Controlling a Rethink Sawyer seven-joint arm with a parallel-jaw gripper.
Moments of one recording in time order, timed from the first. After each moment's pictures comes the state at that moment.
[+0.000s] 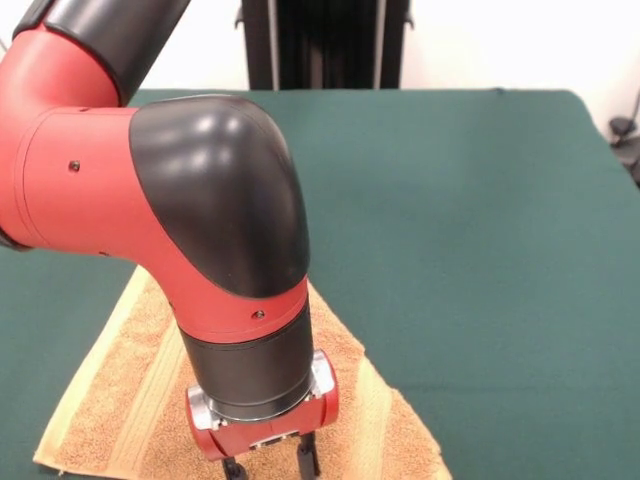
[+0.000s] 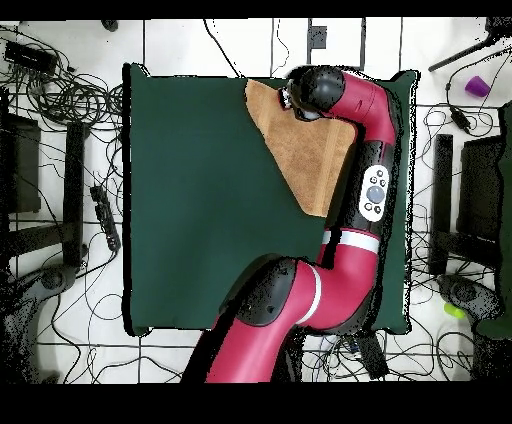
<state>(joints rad) -0.32 0.13 0.53 0.20 -0.41 1.16 1.18</state>
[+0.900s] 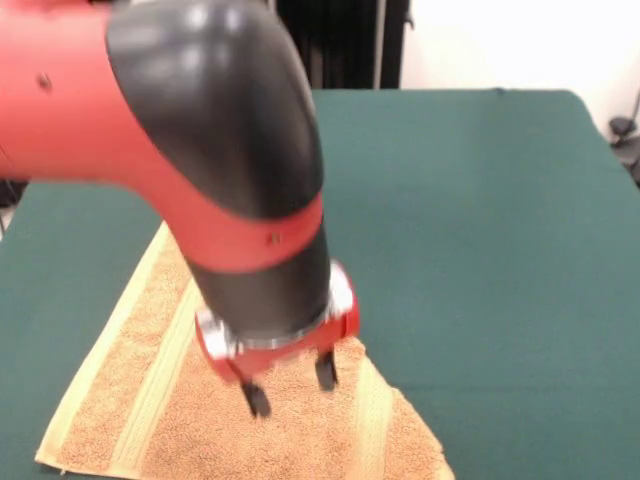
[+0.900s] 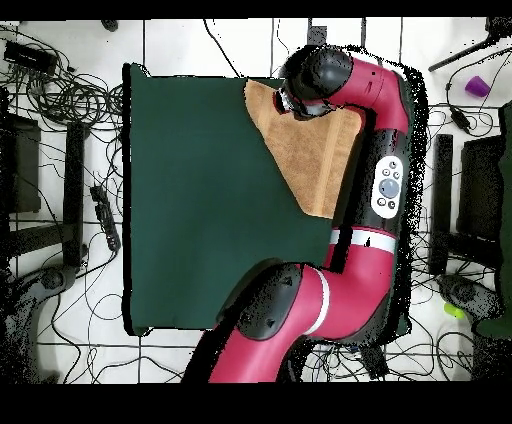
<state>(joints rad) -0.32 -0.02 0.47 0.31 -0.36 1.41 1.18</state>
